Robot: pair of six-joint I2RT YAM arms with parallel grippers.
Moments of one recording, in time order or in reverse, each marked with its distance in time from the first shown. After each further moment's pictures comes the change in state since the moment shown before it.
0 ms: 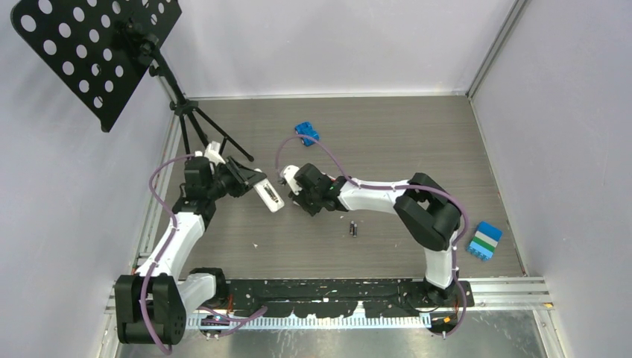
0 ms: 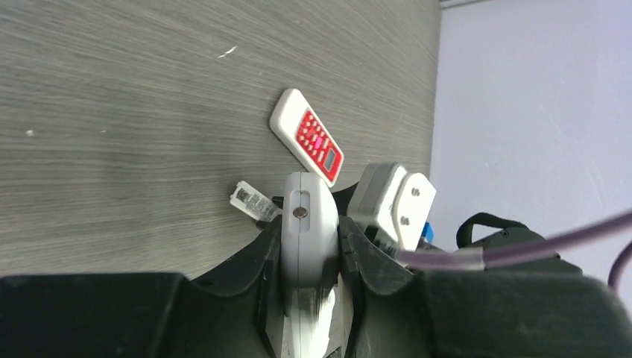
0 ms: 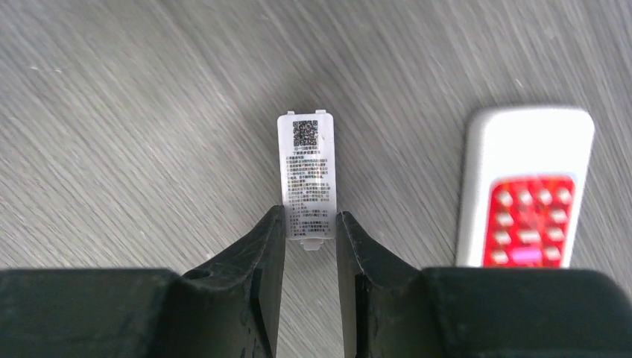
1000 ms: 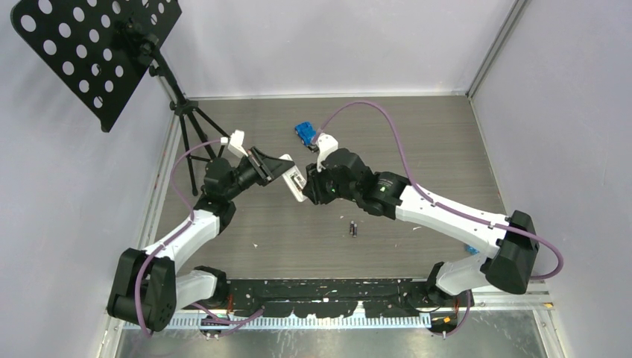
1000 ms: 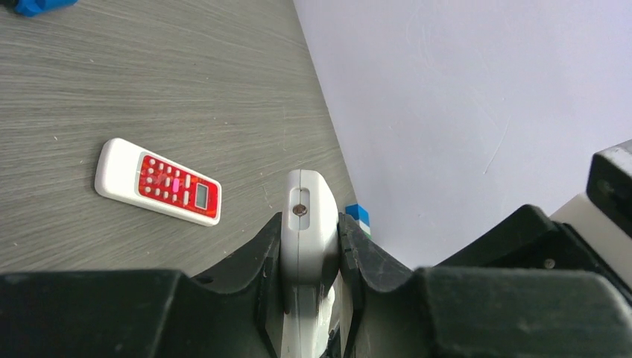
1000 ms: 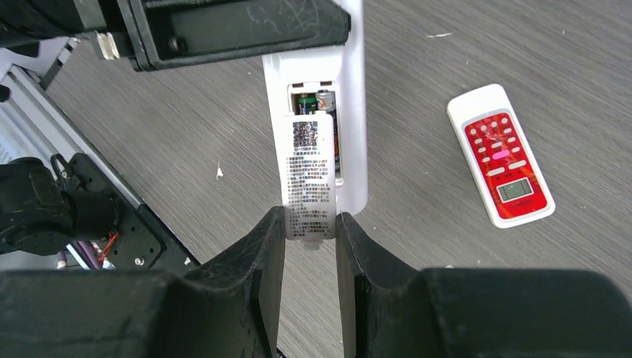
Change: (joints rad) left arm -0.259 0.108 -0.072 0.637 0.000 -0.157; right arm 0.040 -0.565 -0.040 -0.172 0.065 0.517
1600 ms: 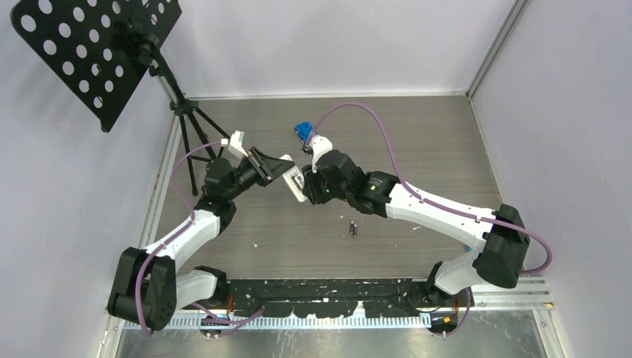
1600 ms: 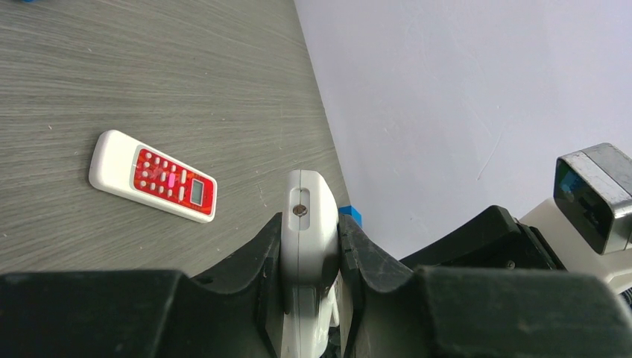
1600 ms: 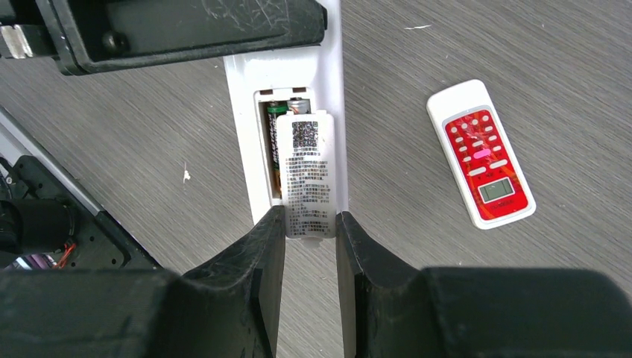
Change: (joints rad) left arm -0.005 0.006 -0.003 -0.001 -0.011 -0.050; right arm 0.019 0.074 0.013 -0.005 0.062 -0.034
